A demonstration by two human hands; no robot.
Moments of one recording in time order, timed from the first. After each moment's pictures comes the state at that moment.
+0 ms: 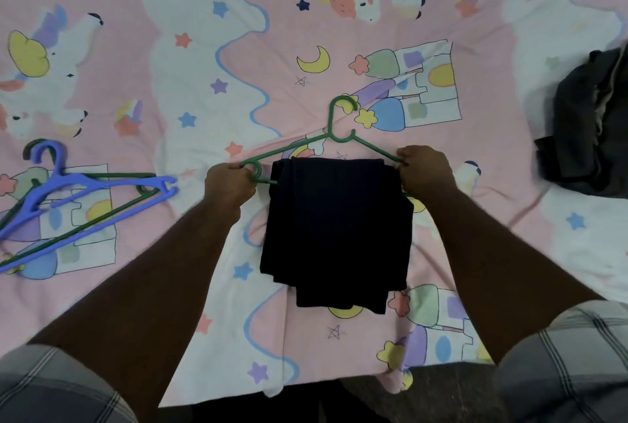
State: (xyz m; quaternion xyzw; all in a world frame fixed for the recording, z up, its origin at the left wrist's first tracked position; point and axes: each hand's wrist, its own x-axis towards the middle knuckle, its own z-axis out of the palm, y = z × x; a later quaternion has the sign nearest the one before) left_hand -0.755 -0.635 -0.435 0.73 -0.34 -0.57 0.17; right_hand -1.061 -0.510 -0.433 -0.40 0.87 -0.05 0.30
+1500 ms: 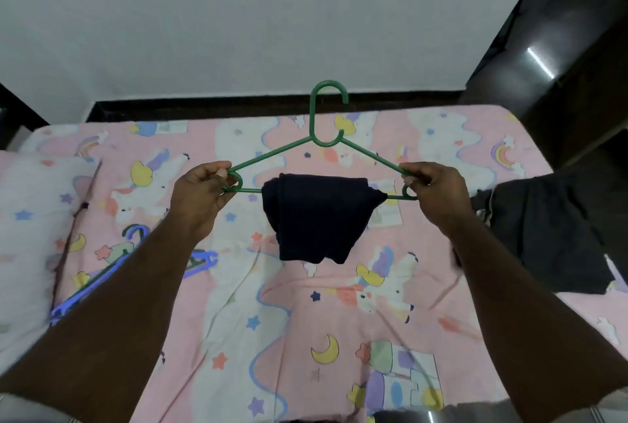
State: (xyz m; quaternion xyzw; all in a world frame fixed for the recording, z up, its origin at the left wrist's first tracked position) left_hand -0.724 -0.644 -0.146 0.52 -0.41 -0.63 0.41; right_hand -1.088 -0.490 -0.133 -0.44 0.78 -0.40 0.20
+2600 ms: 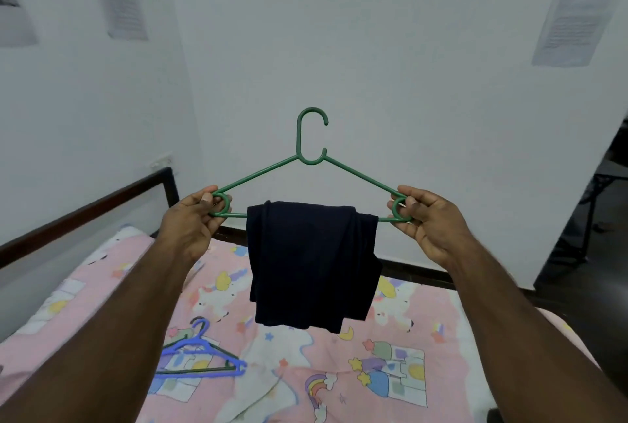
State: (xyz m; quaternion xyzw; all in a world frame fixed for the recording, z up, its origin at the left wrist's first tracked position) left_hand -0.675 -0.541 0.135 0.39 -0.30 -0.52 0.70; right_hand -1.068 -0.506 0.148 -0.40 0.42 -0.64 0.51
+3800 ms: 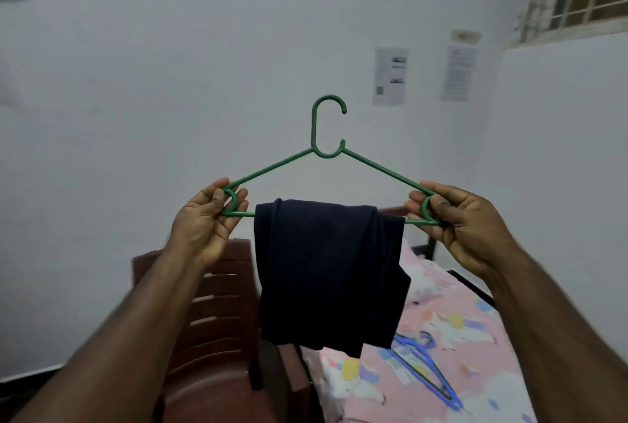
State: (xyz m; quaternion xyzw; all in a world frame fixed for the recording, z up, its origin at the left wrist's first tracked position) left_hand -0.442 -0.028 0.222 0.38 -0.18 -0.15 0.90; right_hand -0.707 -0.300 0.250 -0.57 0.09 -0.38 0.72
